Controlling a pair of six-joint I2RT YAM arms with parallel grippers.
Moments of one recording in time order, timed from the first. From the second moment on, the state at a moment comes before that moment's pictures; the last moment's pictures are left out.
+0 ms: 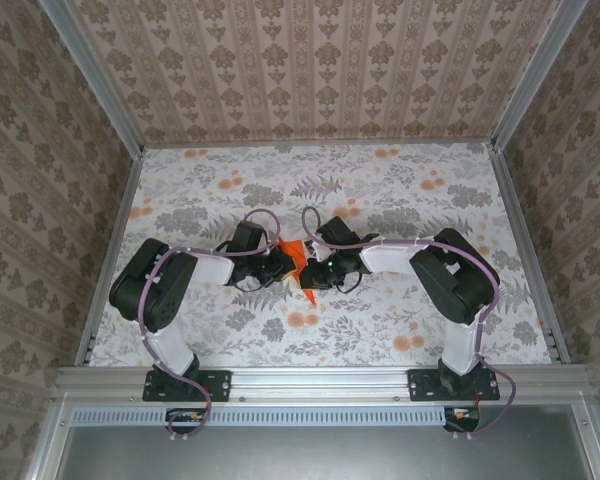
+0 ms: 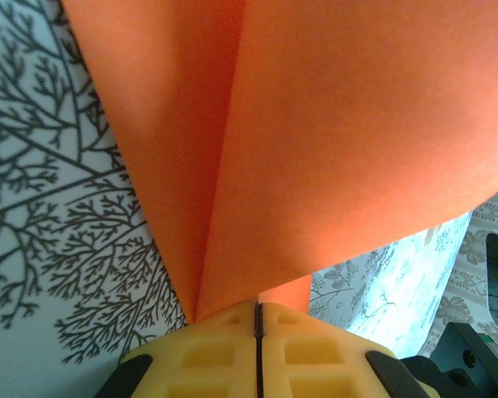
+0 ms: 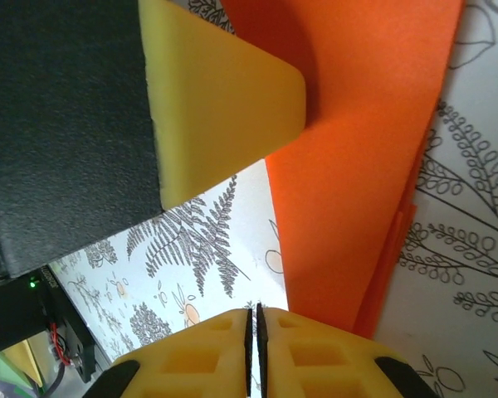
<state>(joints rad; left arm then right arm) -0.52 1.75 0.68 0.20 0.57 -0.99 0.66 1.89 1.03 -0.19 -0.59 0.61</state>
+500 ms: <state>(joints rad) -0.52 1.75 0.68 0.20 0.57 -0.99 0.66 1.93 1.03 -0.17 -0.61 0.61</state>
